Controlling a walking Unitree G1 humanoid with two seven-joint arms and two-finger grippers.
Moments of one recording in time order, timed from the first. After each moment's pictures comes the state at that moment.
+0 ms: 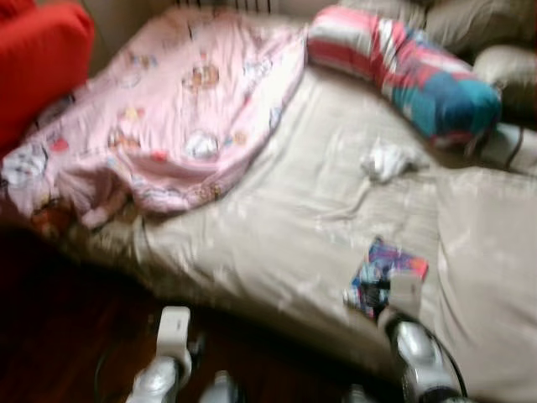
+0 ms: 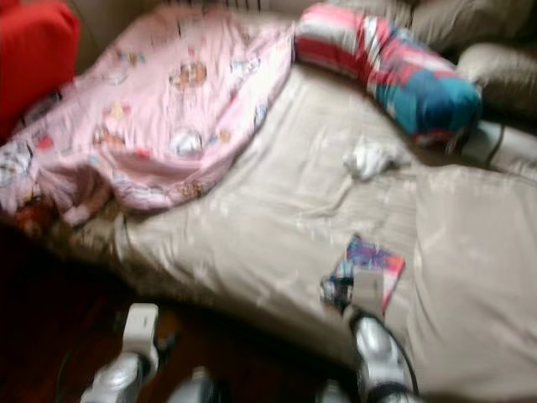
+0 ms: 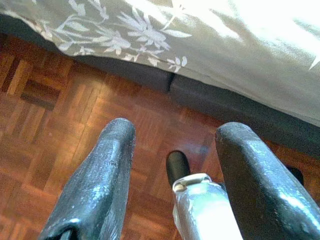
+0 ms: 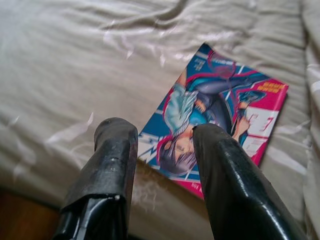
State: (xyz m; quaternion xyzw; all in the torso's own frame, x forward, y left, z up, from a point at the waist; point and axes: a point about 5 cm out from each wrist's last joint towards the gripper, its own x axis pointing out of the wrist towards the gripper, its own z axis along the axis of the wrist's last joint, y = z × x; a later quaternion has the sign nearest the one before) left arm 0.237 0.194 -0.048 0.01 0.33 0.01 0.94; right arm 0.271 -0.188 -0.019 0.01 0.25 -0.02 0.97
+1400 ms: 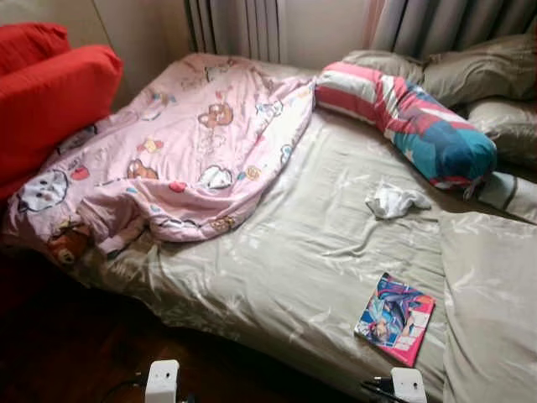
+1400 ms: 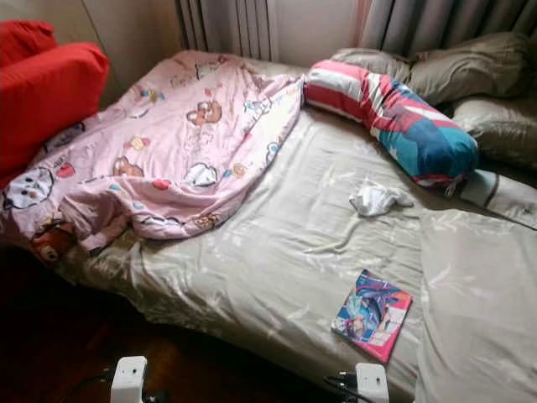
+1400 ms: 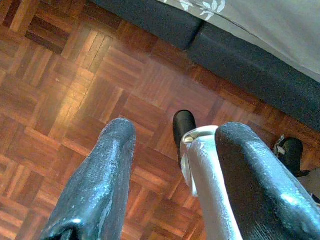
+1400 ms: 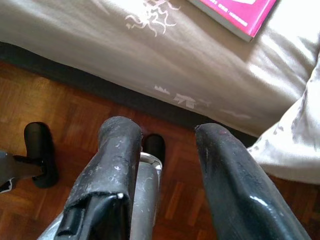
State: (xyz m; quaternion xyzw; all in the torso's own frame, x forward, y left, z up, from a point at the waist) left arm 0.183 0.202 -0.081 -0.02 0.43 0.03 0.90; right arm 0.158 -0.202 -0.092 0.00 0.47 -0.06 0.88
